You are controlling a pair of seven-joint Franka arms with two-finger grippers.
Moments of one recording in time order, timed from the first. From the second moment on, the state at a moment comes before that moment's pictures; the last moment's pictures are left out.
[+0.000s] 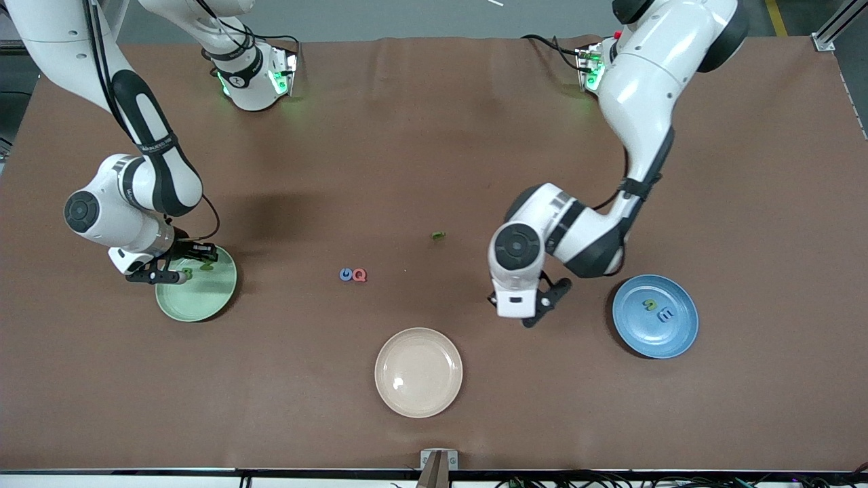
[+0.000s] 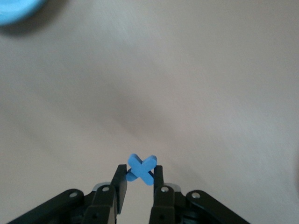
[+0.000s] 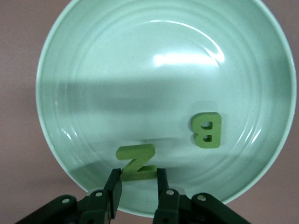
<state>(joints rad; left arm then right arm) -0.31 0.81 -0.30 -1.30 0.31 1.93 -1.40 -0.03 0.38 -0.09 -2.21 0.17 2.49 -0.19</state>
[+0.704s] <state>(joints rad) 0.00 0.65 -0.30 -1.60 0.33 2.02 -1.12 -0.03 0.38 -0.08 -2.20 0.17 2.48 -0.19</state>
